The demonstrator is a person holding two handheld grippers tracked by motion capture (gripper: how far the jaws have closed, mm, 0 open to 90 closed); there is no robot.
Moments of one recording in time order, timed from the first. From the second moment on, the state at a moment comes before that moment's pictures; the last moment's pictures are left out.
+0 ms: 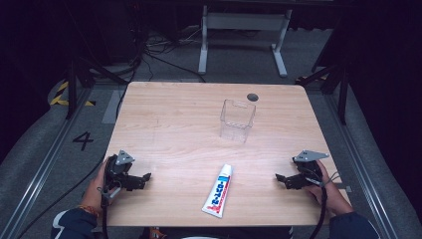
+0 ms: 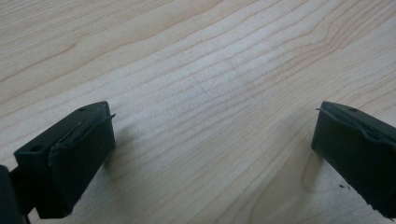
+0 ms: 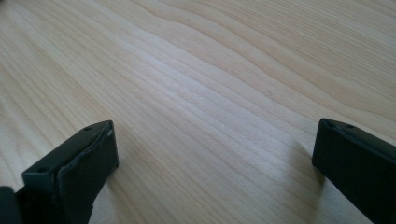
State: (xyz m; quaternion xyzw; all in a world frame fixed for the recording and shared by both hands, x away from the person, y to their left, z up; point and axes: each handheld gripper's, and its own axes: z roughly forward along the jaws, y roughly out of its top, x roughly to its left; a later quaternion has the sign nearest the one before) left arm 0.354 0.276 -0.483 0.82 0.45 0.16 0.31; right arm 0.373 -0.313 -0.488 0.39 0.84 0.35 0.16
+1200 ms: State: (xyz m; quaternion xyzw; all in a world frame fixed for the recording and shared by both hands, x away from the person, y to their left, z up) left arm 0.354 0.284 -0.483 0.84 0.41 0.16 0.32; right arm 0.361 -0.219 -0.436 0.10 0.94 0.31 0.12
